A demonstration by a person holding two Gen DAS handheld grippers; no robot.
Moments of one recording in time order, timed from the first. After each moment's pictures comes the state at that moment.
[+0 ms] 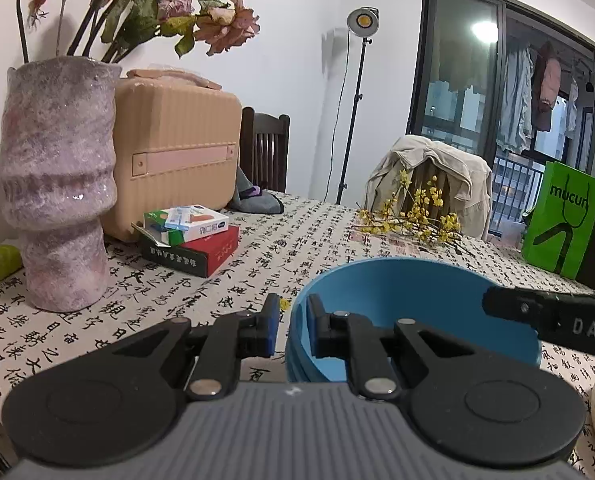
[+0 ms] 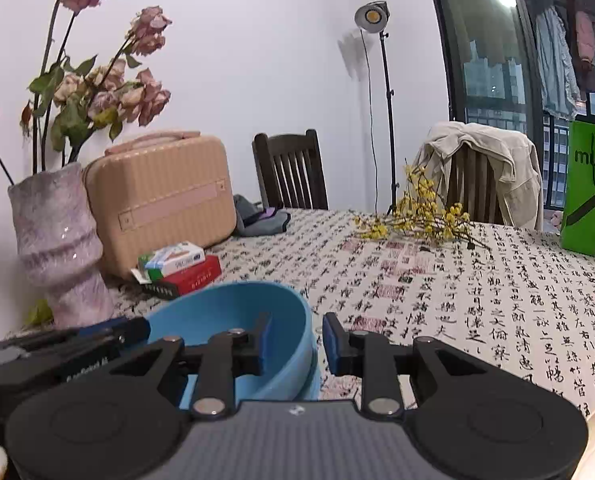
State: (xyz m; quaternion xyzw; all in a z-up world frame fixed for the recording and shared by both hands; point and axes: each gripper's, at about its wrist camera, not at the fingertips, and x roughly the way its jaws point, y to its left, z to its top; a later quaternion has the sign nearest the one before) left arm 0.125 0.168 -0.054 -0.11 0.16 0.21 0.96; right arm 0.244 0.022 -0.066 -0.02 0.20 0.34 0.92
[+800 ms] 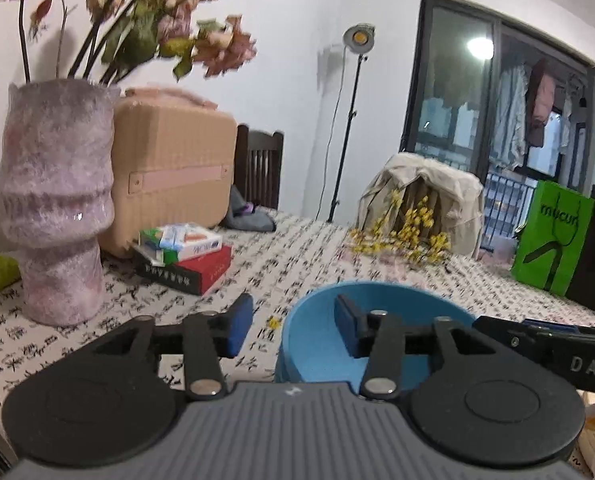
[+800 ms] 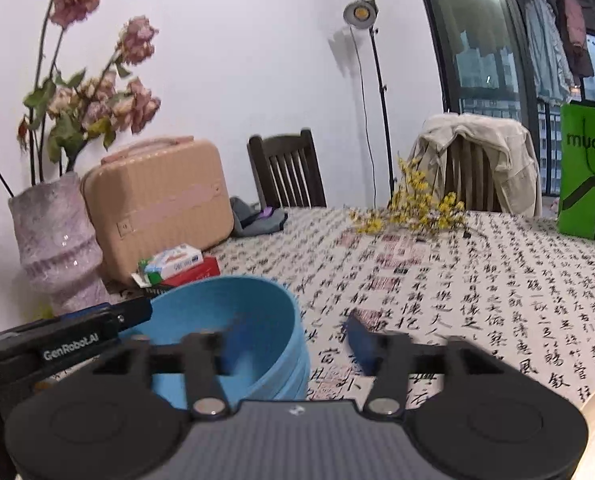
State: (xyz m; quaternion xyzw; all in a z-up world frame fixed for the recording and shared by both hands) left arm 0.114 0.161 -0.039 -0.11 0.12 0.20 0.97; right arm 0.239 0.001 -0.067 0.01 0.18 0.34 0.92
